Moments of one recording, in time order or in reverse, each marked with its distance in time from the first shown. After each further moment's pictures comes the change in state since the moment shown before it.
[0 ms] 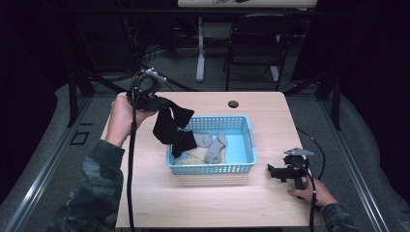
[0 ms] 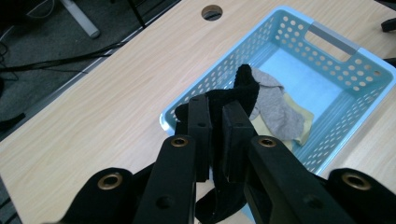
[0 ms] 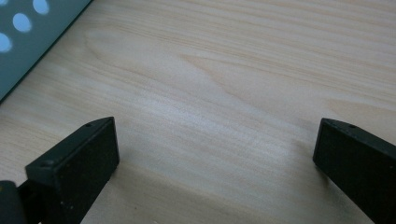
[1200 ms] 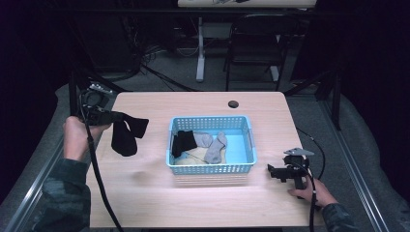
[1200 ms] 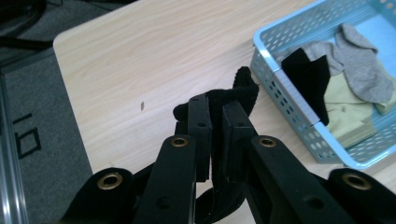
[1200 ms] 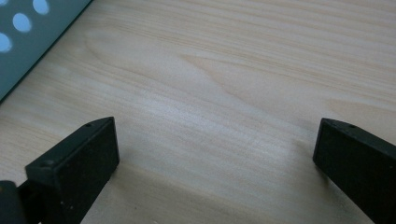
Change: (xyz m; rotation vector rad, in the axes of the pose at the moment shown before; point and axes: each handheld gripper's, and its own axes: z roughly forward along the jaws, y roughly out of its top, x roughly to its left) left arm 0.079 -0.112 -0.016 0.065 0.113 -0.270; right arm 0.000 0.000 0.000 0.000 0.000 0.000
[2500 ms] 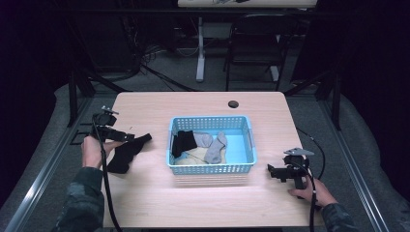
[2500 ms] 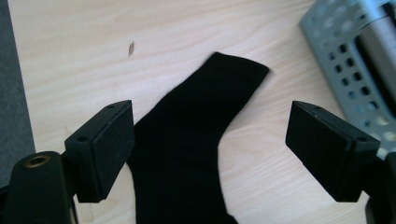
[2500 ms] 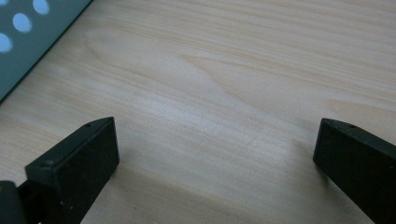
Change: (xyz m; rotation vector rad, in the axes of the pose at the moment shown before) left arm 0.020 -0.044 0.088 0.072 -0.026 -0.173; right arm 0.000 0.000 0.000 0.000 0.001 -0.001
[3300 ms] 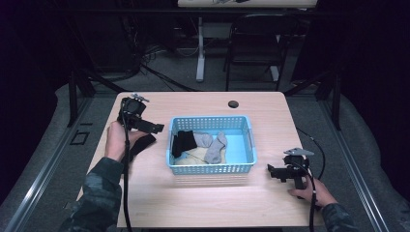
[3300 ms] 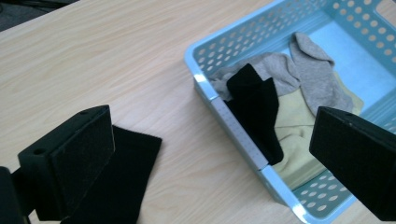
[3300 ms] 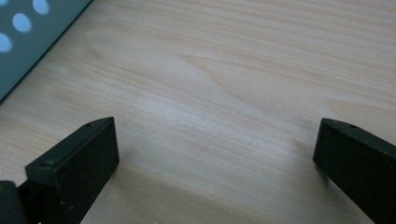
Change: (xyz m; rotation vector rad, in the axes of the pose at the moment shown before) left arm -0.097 0.051 -0.021 -0.077 -0.090 0.238; right arm 0.000 0.000 0.000 0.000 -0.001 0.000
